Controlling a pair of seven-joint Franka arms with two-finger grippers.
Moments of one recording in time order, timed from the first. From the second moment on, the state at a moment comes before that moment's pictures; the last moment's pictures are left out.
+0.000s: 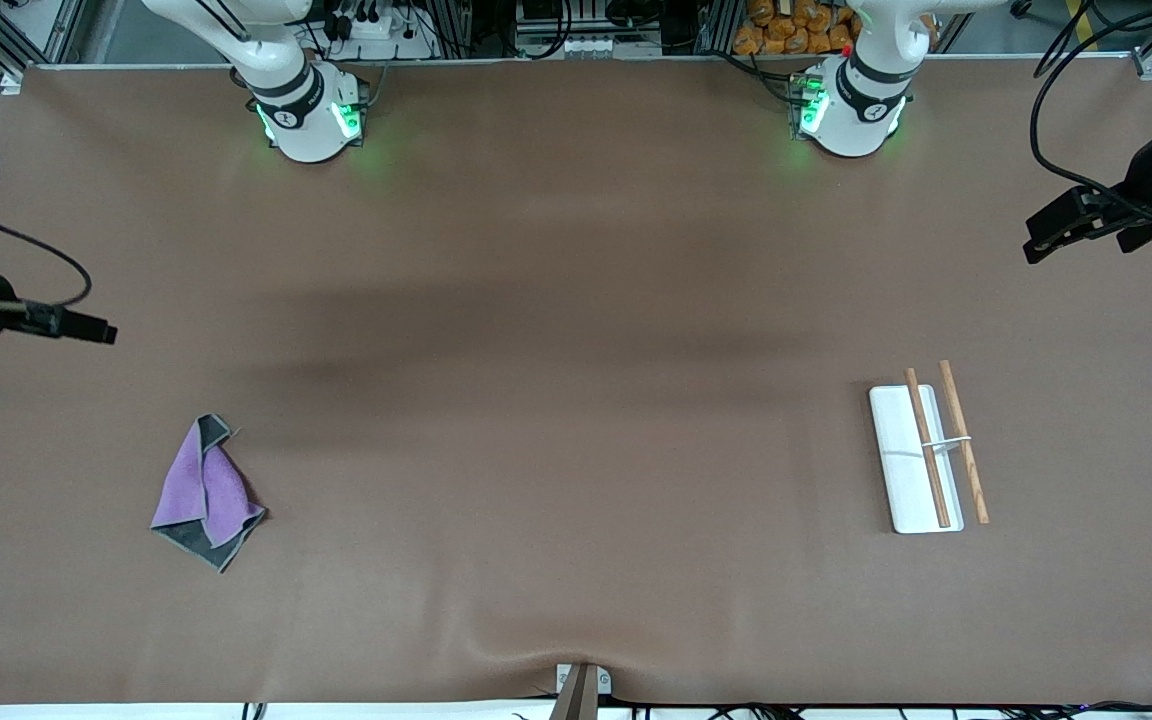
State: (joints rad) left arm 0.02 0.01 -0.11 -1.49 0.02 1.48 -0.19; right arm -0.05 0.25 -0.06 -1.52 0.02 1.57 0.07
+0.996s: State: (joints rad) left arm 0.02 0.02 -0.11 -1.49 0.02 1.48 -0.19; right arm -0.09 0.63 -0.07 -1.53 0.02 2.03 0.07
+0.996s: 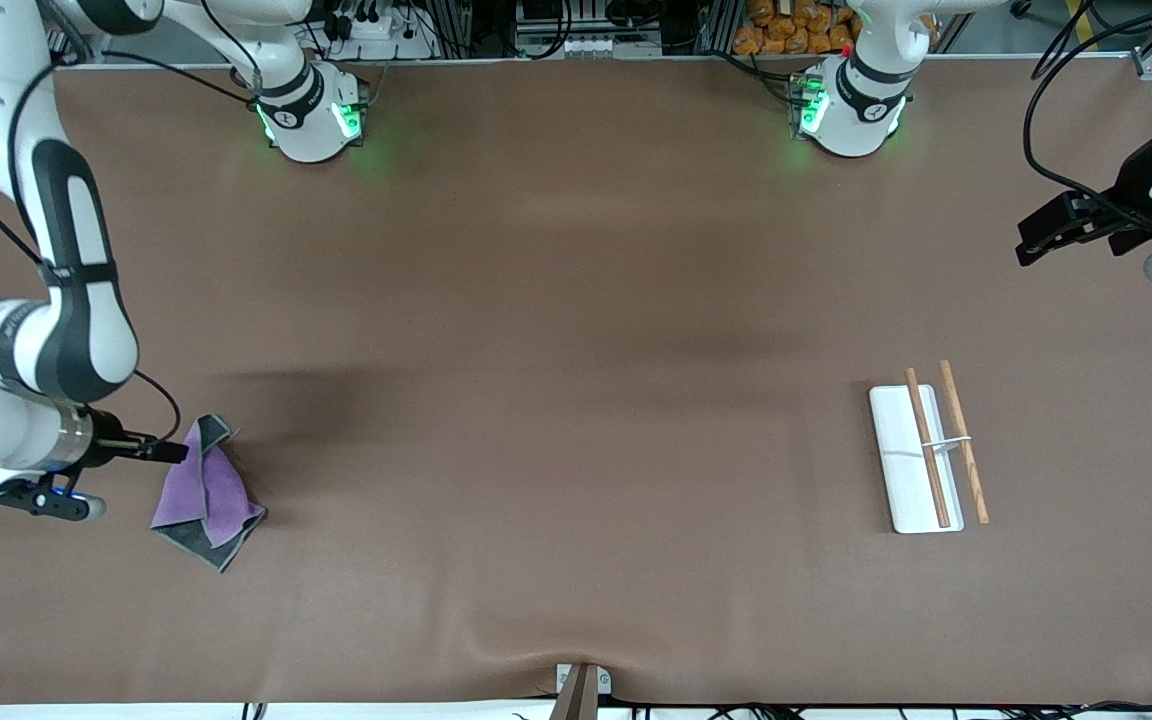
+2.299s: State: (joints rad) left arm 0.01 0.03 -0.12 -1.49 0.02 1.48 -0.19; right arm -0.11 0.80 -0.05 -1.52 0.02 2.26 0.07
